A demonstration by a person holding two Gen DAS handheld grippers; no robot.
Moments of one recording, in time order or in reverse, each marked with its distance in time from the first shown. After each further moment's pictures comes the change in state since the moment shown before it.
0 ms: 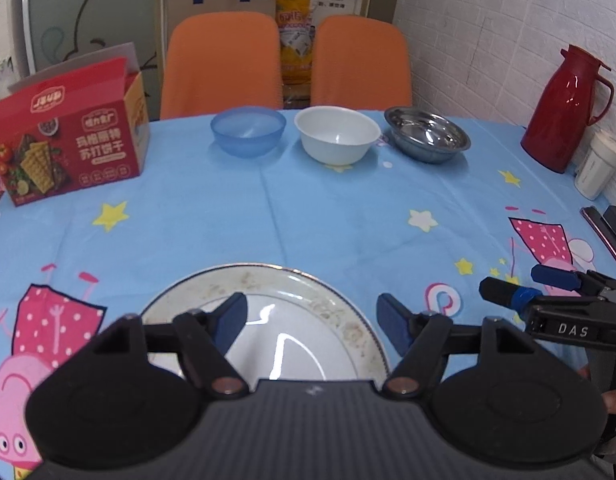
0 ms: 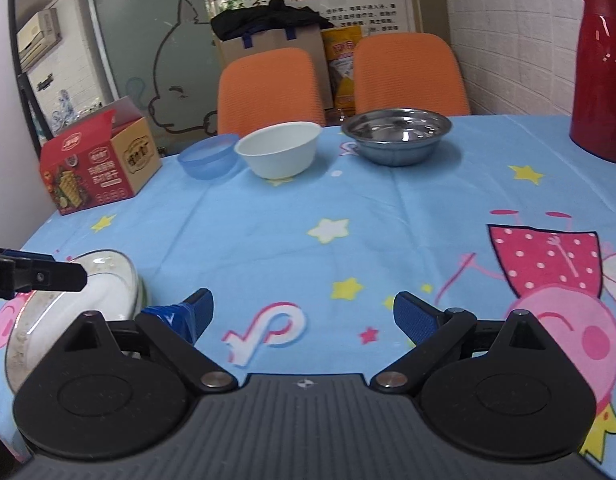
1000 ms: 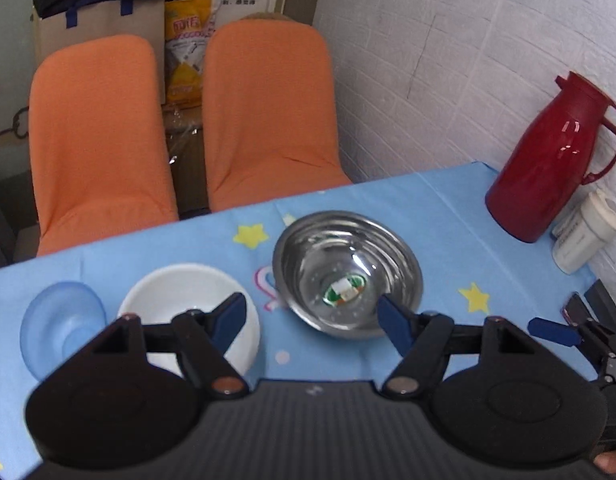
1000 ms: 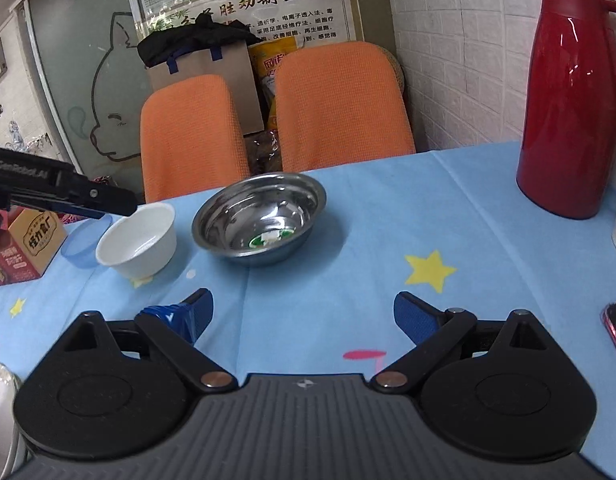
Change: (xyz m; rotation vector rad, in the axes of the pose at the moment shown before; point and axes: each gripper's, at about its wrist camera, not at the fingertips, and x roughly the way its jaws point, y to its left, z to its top) left arm 0.179 -0.089 0.223 0.095 0.054 -0.191; right arm 0.064 -0.116 0.126 0.027 0.003 -0.070
